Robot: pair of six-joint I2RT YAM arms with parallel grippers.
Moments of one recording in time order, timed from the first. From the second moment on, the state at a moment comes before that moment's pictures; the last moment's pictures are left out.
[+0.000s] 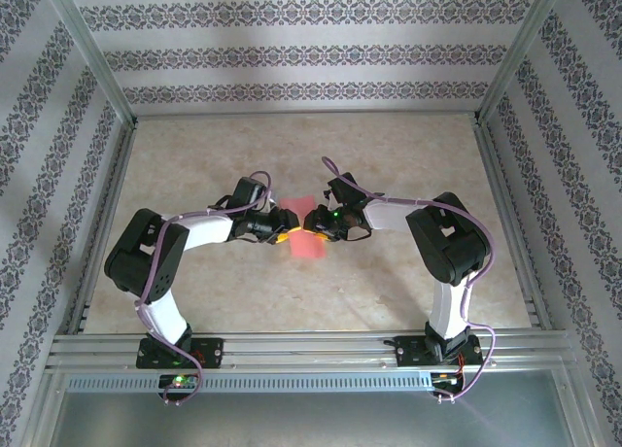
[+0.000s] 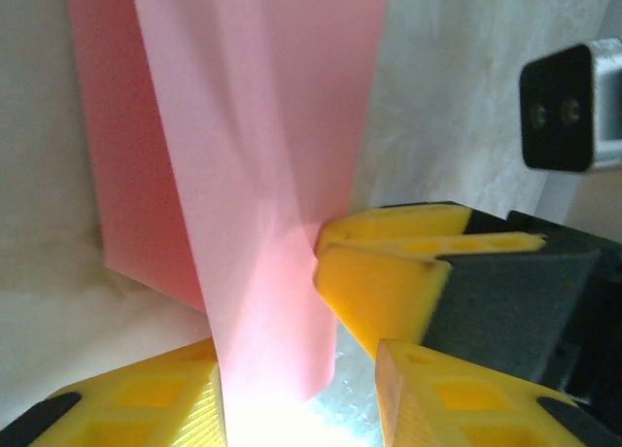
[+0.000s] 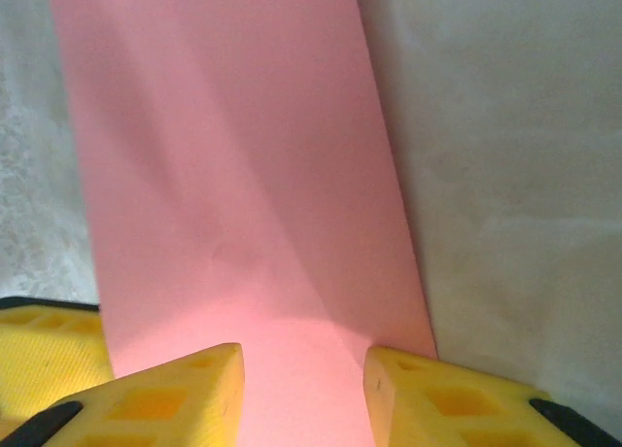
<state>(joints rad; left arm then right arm) -0.41 1.75 0.86 0.00 0.61 -0.94 0.54 1.91 1.04 -0.17 -0.49 0.84</state>
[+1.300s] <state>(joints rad) -0.40 1.73 0.92 -0.15 0.55 -1.15 0.80 1.54 0.73 0.08 -0.15 -0.17</state>
